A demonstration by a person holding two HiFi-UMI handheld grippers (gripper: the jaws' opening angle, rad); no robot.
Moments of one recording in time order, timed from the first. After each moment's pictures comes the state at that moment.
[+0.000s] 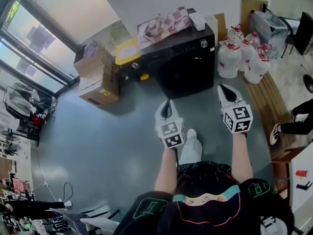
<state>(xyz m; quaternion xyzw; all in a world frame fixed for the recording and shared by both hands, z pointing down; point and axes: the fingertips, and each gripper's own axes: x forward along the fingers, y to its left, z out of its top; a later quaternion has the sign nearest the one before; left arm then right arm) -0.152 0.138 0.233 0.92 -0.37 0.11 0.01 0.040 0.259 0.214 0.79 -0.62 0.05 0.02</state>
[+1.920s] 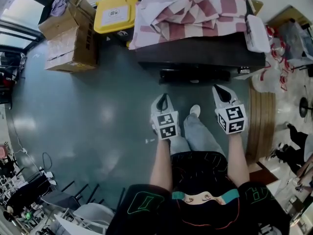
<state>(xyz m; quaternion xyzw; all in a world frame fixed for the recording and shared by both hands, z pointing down) -0.024 -0.203 0.459 0.85 -0.39 0.29 0.17 0.167 -0.122 0.405 0.67 -0.67 0.23 0.22</state>
